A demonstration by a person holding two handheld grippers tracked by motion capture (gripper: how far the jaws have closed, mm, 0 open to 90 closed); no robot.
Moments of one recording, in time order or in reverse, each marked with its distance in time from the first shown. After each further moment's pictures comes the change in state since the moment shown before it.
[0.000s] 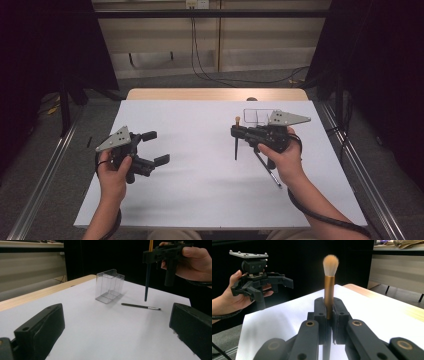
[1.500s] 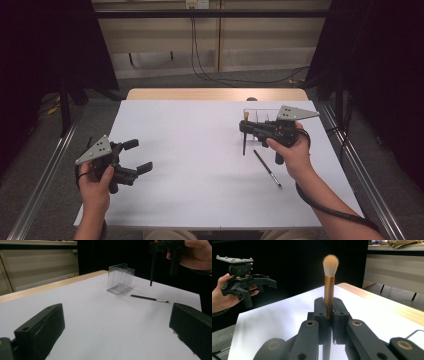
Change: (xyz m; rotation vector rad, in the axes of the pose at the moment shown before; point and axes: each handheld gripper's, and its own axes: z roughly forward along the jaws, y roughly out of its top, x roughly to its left) left arm 0.000 -0.020 -0.045 0.014 0.091 -0.009; right arm -0.021 0.004 -0.015 0.011 -0.023 -0.005
